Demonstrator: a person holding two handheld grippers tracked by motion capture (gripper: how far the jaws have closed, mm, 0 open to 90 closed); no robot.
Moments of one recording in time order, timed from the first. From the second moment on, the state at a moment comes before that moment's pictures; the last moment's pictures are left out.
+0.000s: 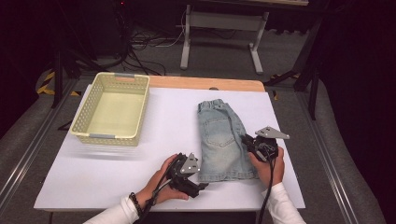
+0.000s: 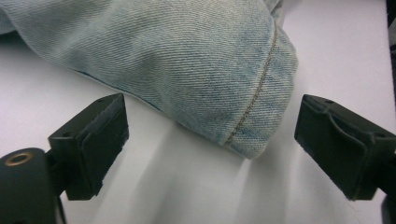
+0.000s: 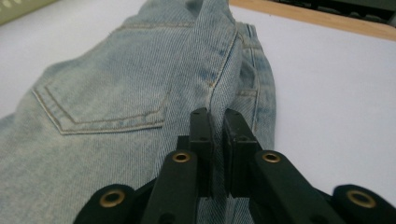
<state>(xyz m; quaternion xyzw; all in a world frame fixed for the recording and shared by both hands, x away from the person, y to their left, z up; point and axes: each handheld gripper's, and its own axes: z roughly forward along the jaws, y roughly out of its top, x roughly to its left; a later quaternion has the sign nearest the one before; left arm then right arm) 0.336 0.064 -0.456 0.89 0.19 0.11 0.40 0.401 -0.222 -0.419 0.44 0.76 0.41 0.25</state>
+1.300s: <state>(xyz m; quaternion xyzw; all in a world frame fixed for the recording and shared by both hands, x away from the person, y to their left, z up) 0.344 0.081 -0.442 0.90 0.18 0.13 0.37 0.385 -0.228 -0.425 0.44 0.76 0.39 0.28</state>
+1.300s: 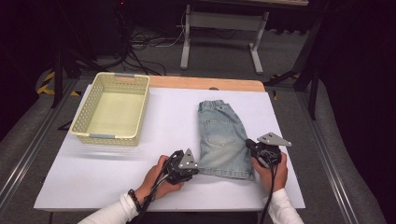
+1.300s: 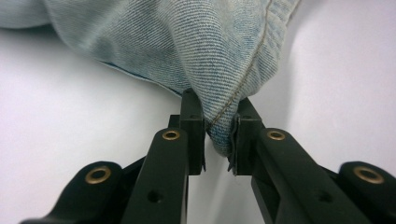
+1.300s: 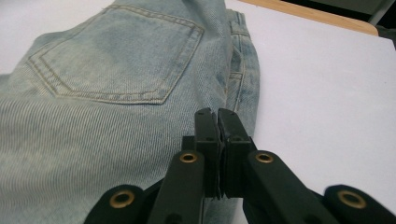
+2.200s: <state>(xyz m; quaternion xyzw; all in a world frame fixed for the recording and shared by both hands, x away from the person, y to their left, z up) 0.302 0.122 -0.454 0.92 0.17 0.13 0.33 0.432 -0.185 -0.436 0.41 0.79 0.39 0.23</state>
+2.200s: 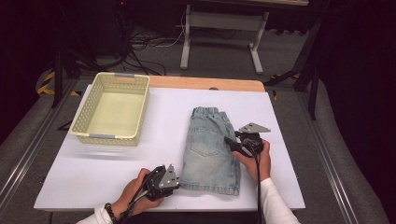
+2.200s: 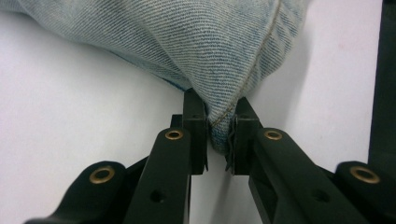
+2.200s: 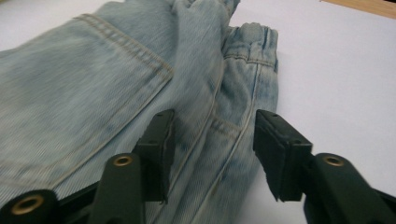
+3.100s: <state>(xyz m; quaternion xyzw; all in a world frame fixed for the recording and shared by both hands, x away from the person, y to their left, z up) 0.304 0.123 -0.457 0.92 0.17 0.13 0.34 0.447 -0.164 -0.427 0.40 0.80 0.38 0.25</state>
